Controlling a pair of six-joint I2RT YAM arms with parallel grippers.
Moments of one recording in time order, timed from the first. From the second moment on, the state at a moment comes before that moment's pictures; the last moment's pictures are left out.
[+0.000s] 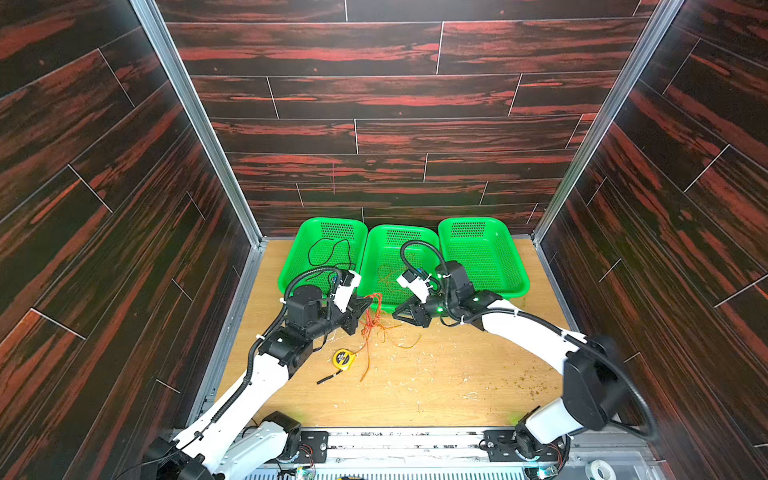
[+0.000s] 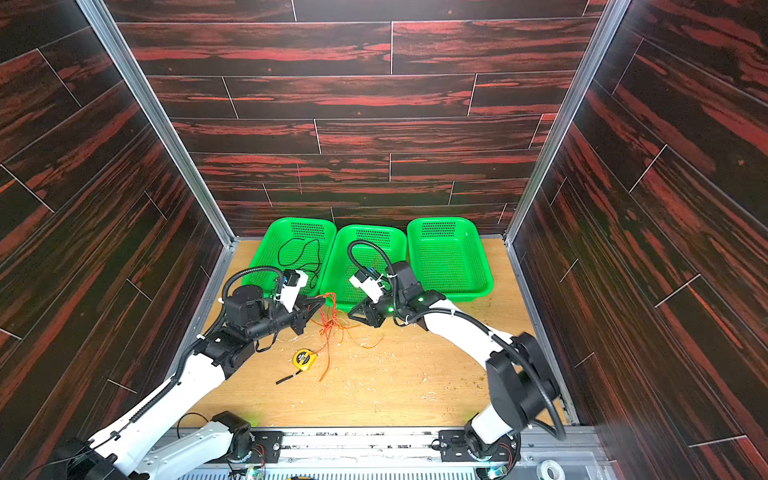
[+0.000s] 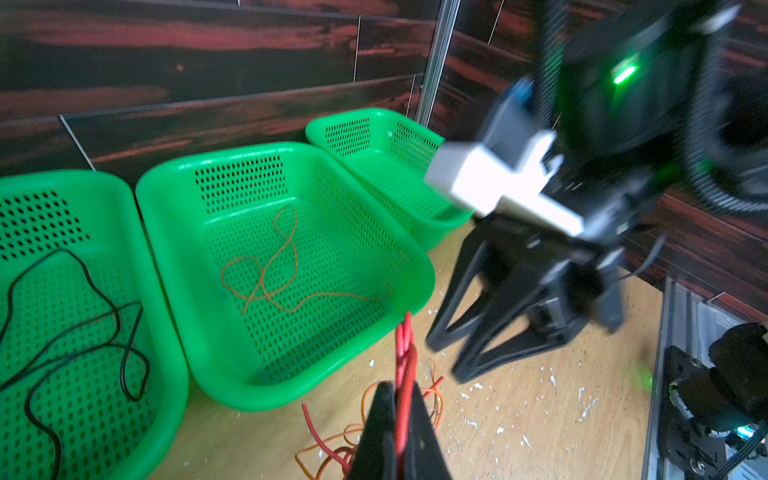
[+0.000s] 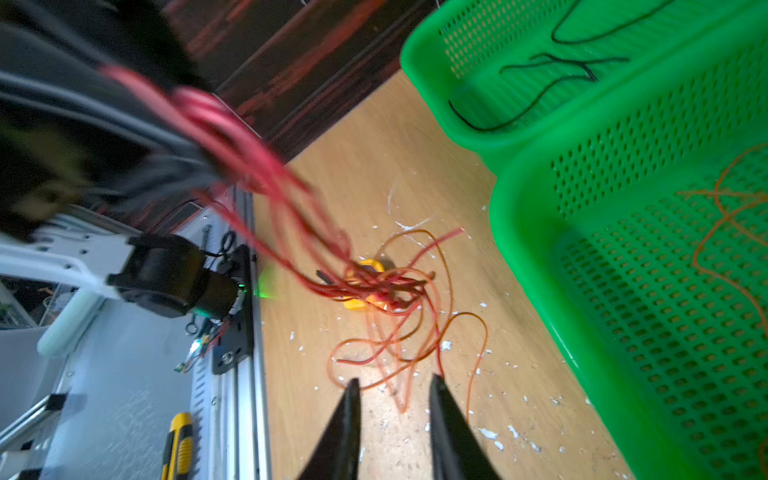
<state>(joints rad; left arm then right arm) -0.41 0.99 0.73 -0.04 0.46 -0.05 0.64 1.59 1.10 -0.21 -0.70 0.03</state>
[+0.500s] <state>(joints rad) -0.42 0.98 0.73 -0.02 0.45 -0.05 0.64 1.65 1.10 -0.15 -0.69 0.09</state>
